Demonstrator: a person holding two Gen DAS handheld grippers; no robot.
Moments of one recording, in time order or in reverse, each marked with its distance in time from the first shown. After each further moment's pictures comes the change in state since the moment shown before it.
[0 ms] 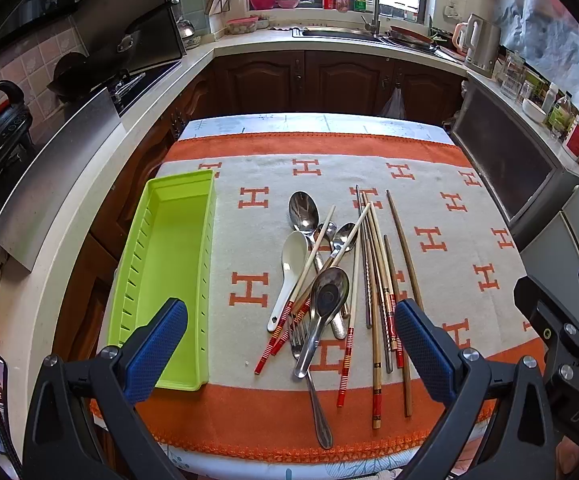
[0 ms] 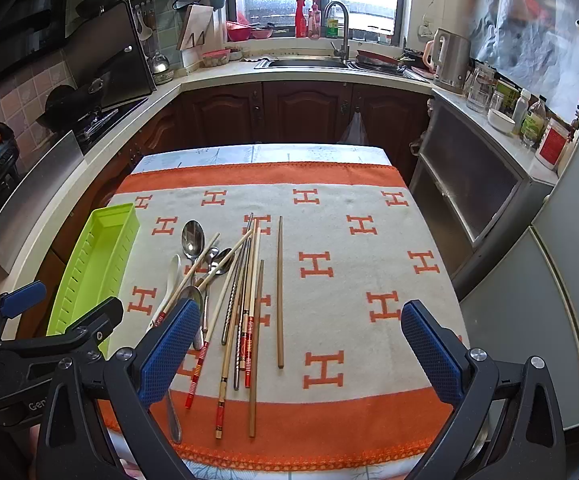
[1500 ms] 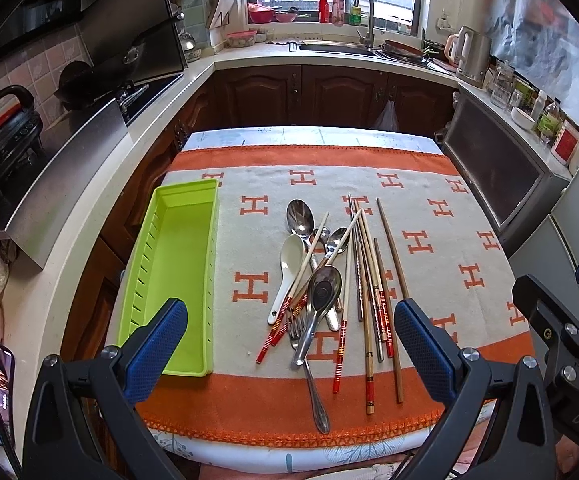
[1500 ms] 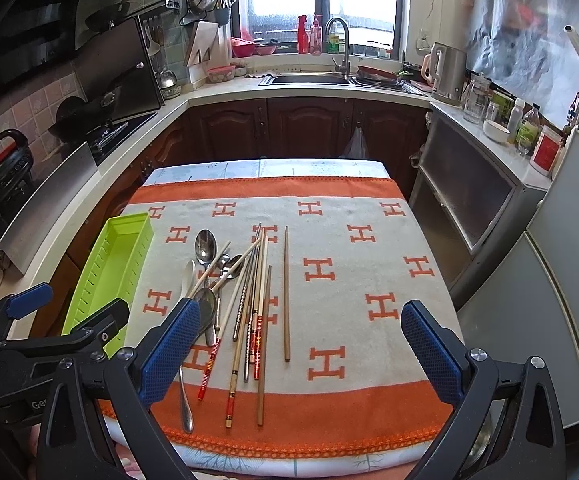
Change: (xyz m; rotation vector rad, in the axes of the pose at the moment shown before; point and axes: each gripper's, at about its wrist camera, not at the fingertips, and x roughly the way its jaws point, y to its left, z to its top) left arm -0.035 -0.002 -0.012 0.007 -0.051 -0.004; right arm -0.046 0.007 -0.012 0.007 -0.055 0.023
